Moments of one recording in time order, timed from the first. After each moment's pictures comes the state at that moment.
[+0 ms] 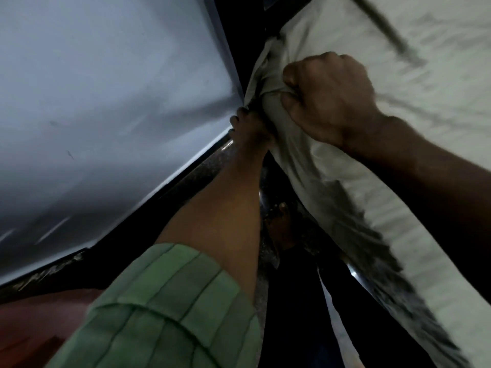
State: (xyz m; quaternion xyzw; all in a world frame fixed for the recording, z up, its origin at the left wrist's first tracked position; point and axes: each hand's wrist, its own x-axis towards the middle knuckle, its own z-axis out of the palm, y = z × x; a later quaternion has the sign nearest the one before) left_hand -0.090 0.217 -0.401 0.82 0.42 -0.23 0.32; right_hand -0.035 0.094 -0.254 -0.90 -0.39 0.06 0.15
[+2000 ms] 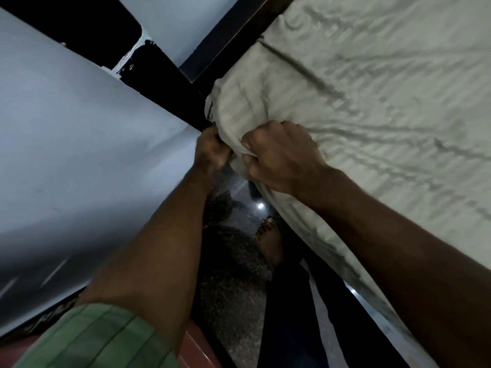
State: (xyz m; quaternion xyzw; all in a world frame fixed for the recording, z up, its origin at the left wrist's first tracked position) left_hand -0.082 0.238 -0.343 0.85 0.29 -0.09 0.44; right_hand -0.048 0.063 -0.221 -0.91 -0.36 0.16 0.12
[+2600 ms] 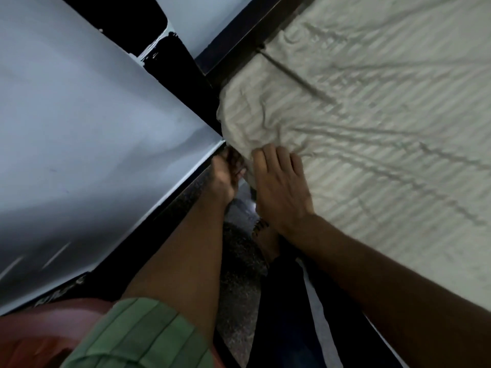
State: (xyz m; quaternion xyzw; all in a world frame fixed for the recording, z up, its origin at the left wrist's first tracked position) left_hand -0.129 0.200 -0.363 0.41 0.52 -0.11 0.74; right_hand -0.129 0.048 -0.258 -0.94 -0.31 0.11 0.09
